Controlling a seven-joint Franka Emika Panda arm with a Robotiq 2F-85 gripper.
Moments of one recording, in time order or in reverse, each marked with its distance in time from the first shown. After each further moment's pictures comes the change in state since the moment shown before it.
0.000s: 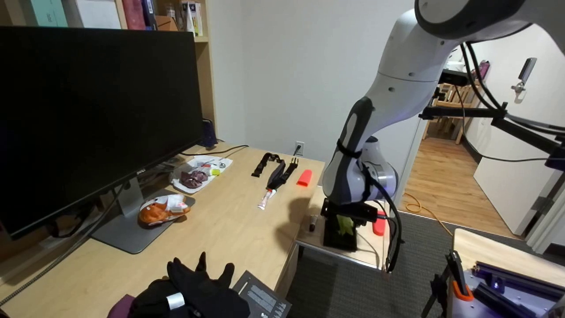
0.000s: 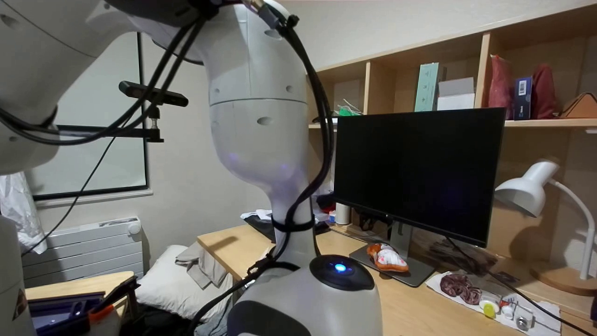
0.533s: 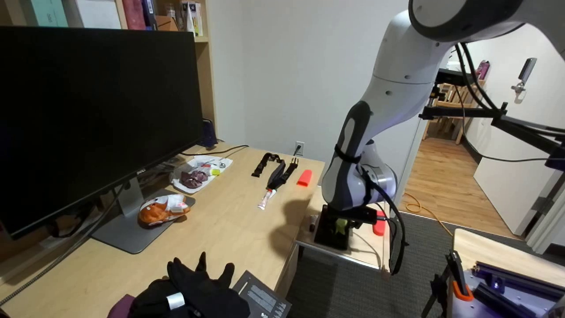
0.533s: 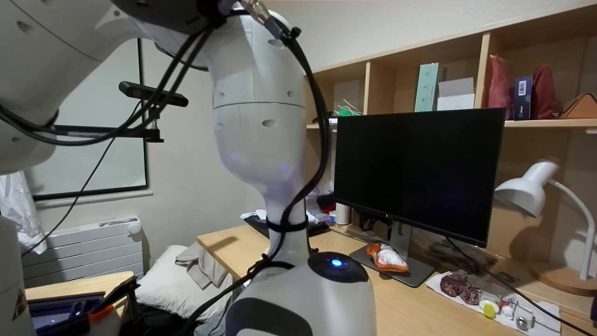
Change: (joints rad) arm 0.068 0.006 -0.044 -0.009 -0.039 0.001 0.023
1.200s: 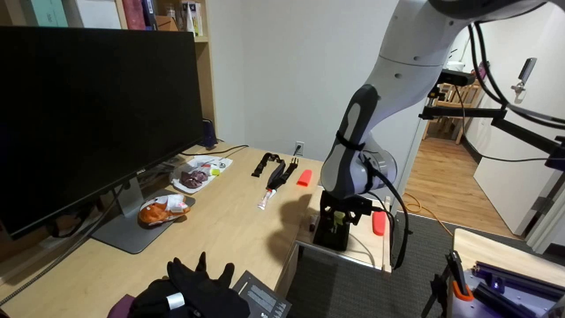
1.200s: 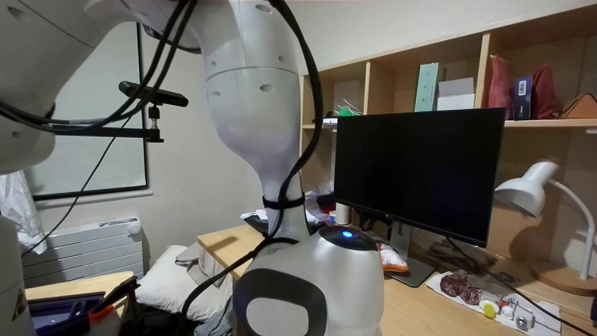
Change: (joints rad) arm 0.030 -0.095 -0.023 -0.030 -0.078 -0.107 0.167
